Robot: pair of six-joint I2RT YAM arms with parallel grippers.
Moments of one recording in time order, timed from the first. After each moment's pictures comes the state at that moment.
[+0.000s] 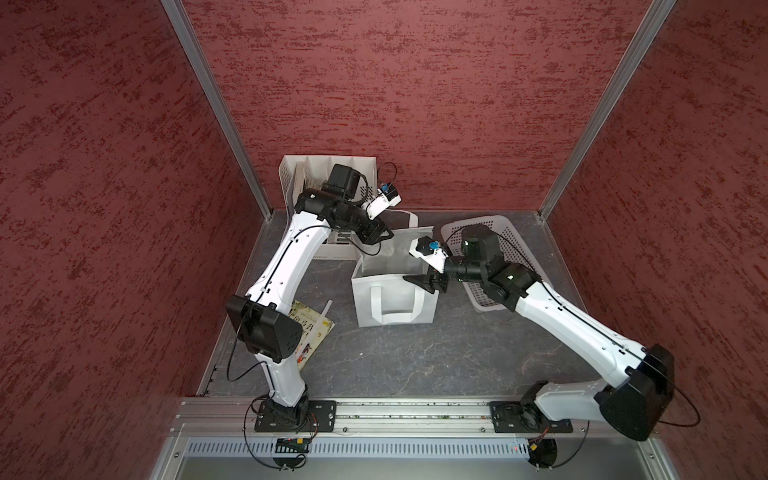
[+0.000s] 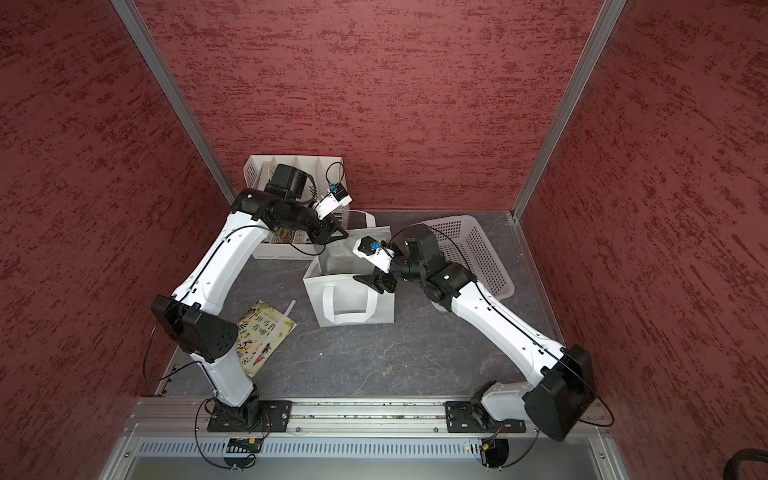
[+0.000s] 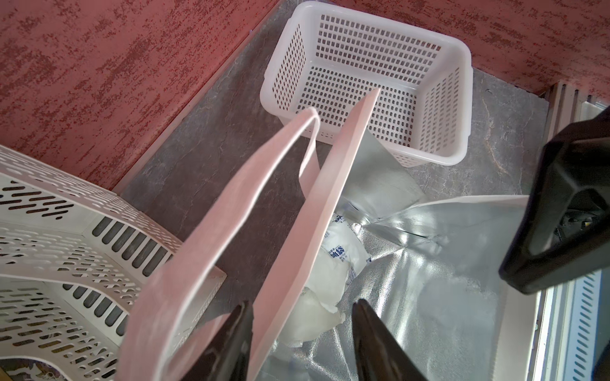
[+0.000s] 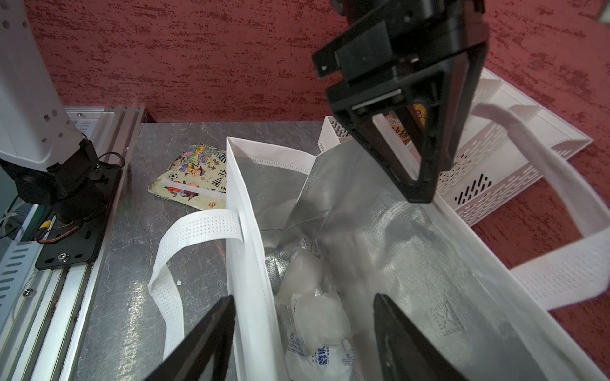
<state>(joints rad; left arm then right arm) -0.35 1.81 2.05 -1.15 0.49 0.52 0.65 1.34 1.21 -0.31 -0.53 -0.43</state>
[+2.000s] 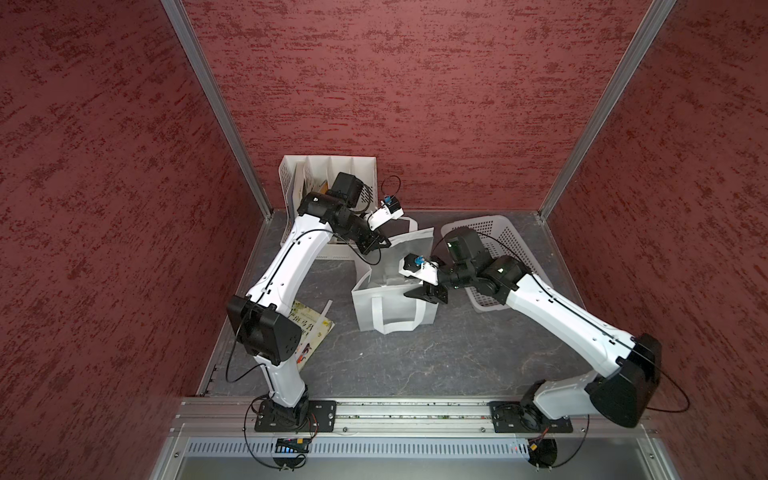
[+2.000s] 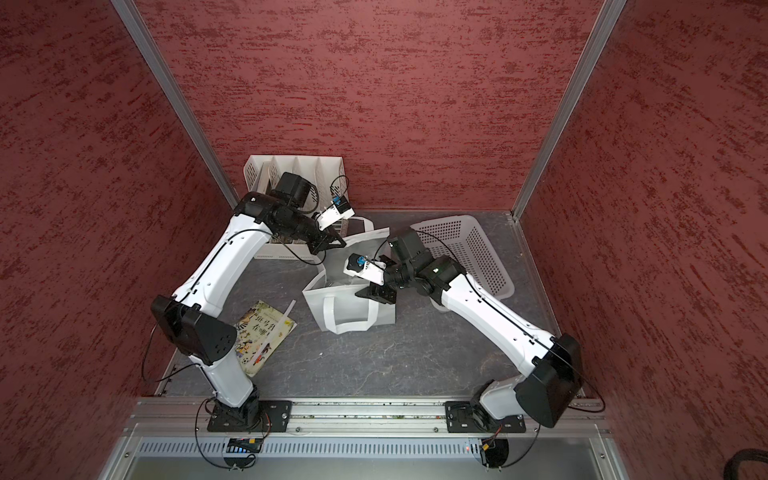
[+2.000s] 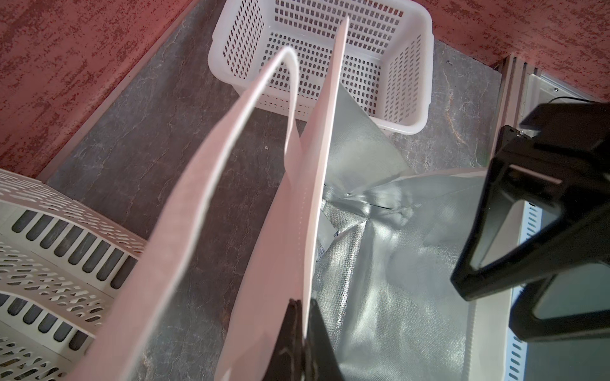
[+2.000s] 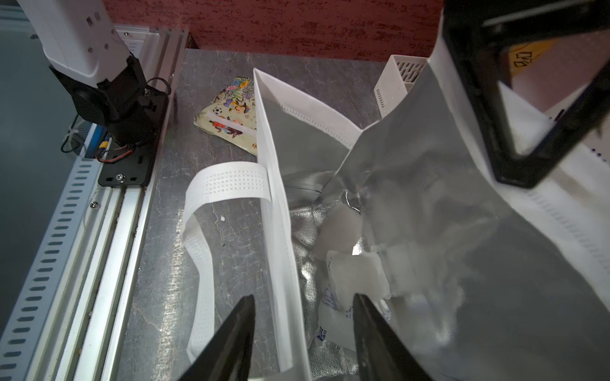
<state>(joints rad) -0.37 1.77 1.98 -1.25 0.55 0.56 0.70 1.42 1.33 -0.63 -0.53 -0.61</state>
